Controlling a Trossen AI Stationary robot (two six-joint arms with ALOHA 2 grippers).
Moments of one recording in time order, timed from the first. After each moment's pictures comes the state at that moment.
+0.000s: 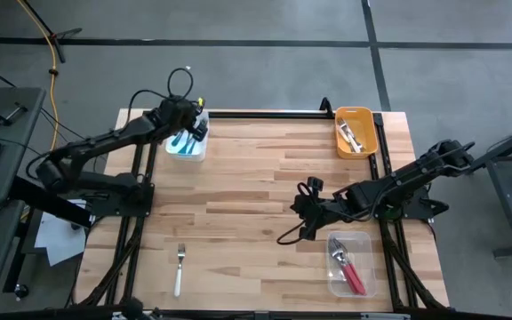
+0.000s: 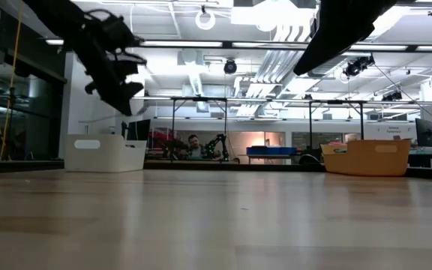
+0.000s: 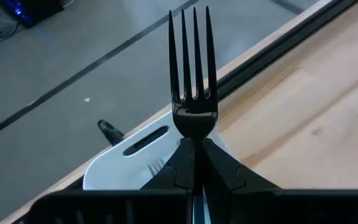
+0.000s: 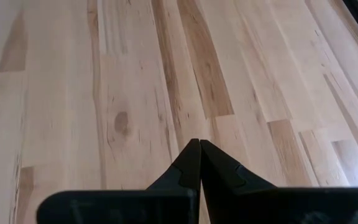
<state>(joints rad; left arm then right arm) 0.74 1.18 0.76 -0.31 -0.34 0.00 0.39 1.41 0.99 -0.50 0.46 0.36</state>
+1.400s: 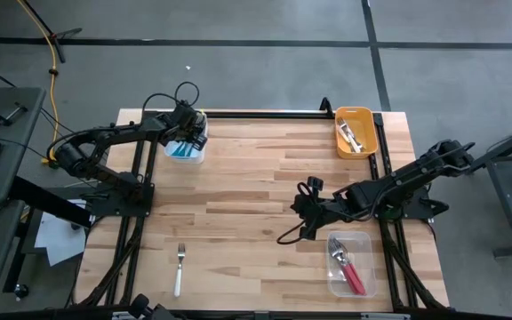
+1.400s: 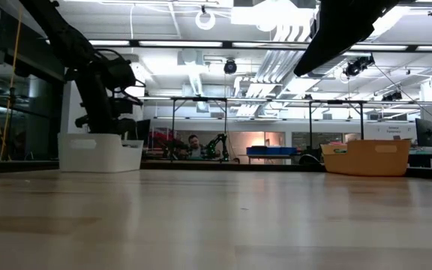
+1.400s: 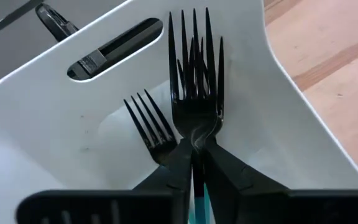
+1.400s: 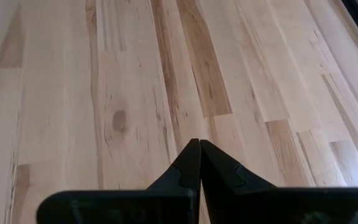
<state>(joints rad) 0.85 1.42 0.66 -0.25 -0.24 -0.07 0.39 1.41 0.99 -0.50 0.46 0.35</state>
